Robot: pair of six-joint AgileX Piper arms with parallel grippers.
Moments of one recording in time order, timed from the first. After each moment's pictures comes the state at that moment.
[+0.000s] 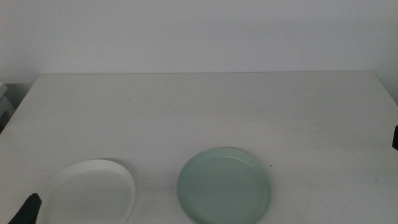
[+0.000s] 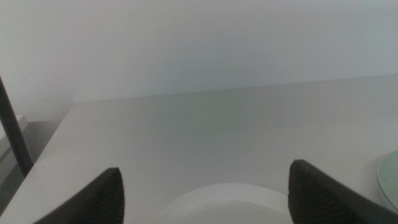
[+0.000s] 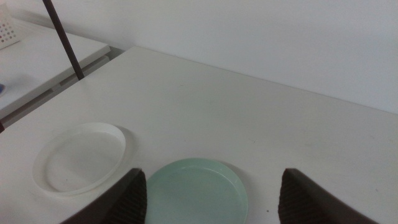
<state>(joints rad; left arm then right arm) -0.11 -0.01 0.03 -0.07 0.12 0.06 0.44 0.53 -0.81 0.27 0.71 -0.13</state>
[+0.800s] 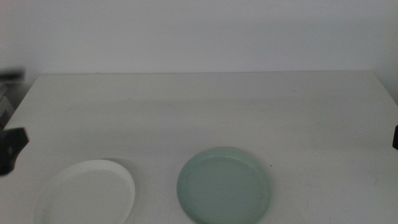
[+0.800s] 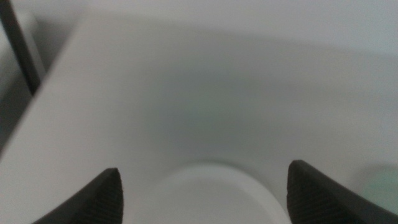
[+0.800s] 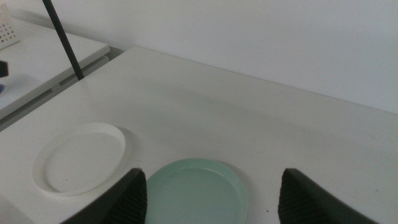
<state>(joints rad) 0.03 0.61 -0.56 -0.16 0.52 -0.04 0.44 0.53 -0.81 0.27 0.71 -0.13</state>
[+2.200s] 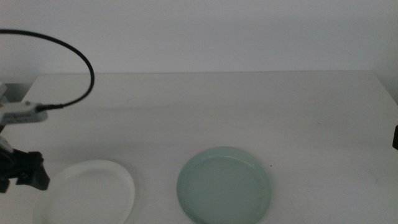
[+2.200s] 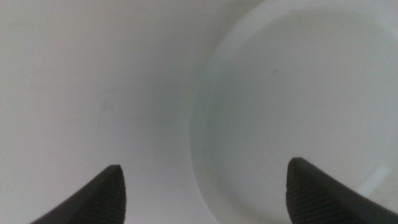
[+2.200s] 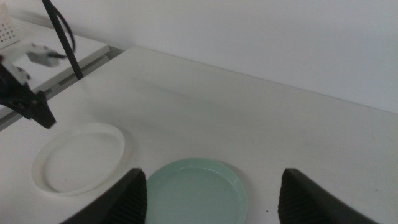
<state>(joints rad) 0.27 1.46 -0.88 -0.26 0.89 0.43 0.44 0.53 -0.81 0.27 0.71 -0.13</state>
